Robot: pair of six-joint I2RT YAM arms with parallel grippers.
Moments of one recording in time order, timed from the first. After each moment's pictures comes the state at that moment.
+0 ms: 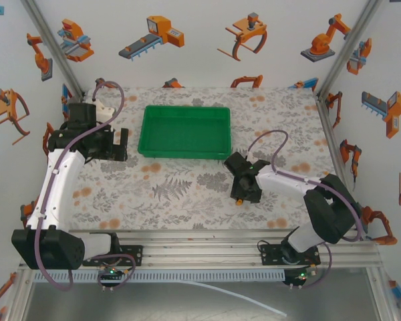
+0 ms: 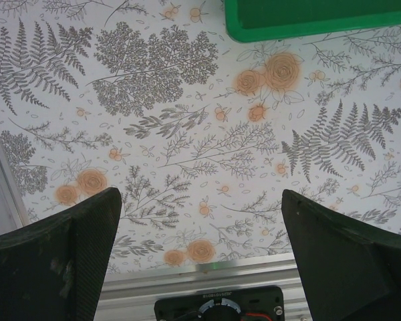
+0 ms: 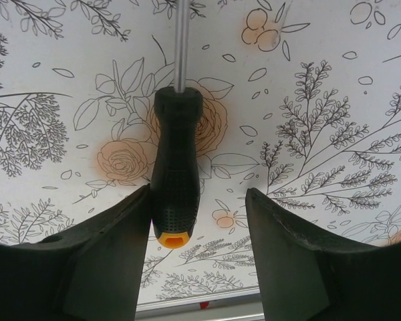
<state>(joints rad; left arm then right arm) -0.08 1.25 1.30 -1.00 0.05 0.11 0.70 1.51 0.82 -0.69 0.23 0.88</state>
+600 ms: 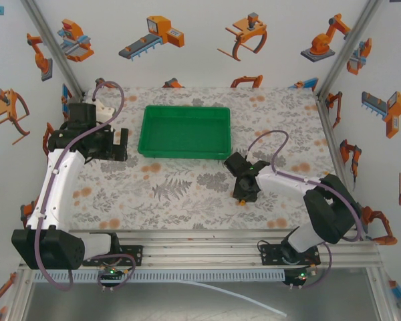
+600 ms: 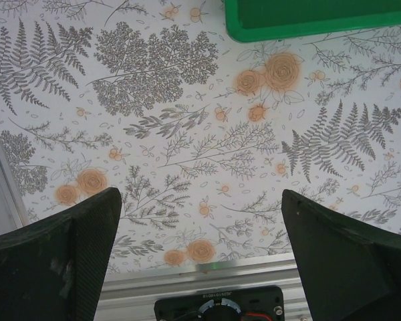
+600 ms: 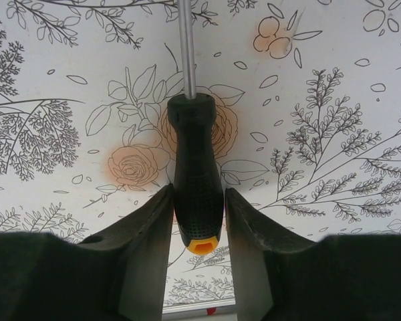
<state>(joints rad) -0.08 1.25 1.30 -1.00 0.05 0.11 0.70 1.51 0.81 -0.65 0.23 0.89</state>
